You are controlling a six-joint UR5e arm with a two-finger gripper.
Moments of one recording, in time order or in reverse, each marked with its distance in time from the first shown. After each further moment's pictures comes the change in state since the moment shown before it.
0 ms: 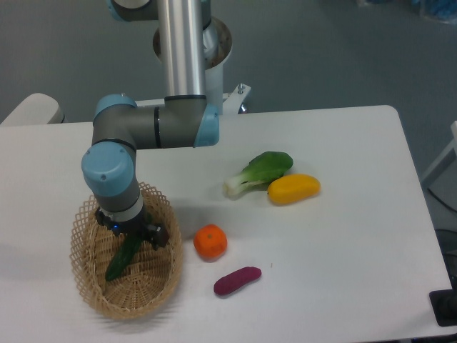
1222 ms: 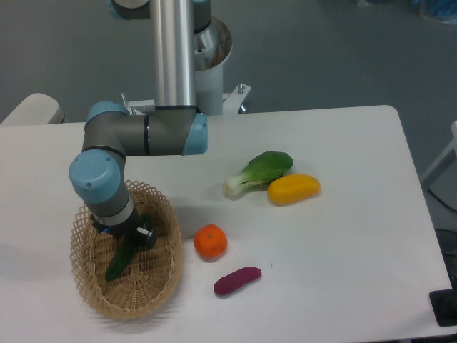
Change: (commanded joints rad) arm -0.022 -0.031 0.008 0.014 0.032 0.028
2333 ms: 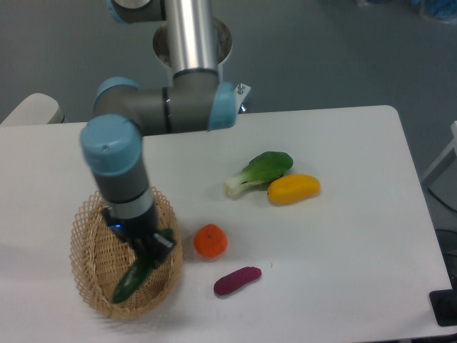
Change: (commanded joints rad) arm 0.204 0.109 0.244 -0.094 -0.058 0.369
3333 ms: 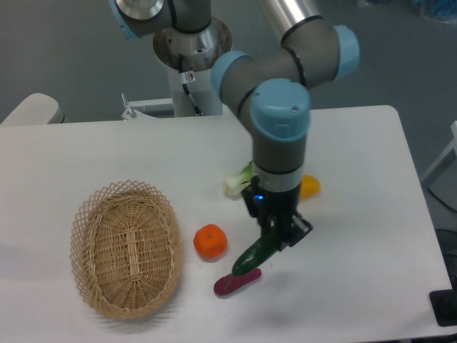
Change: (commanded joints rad) arm 0.278 -0.001 0.014 -0.087 -0.039 0.551
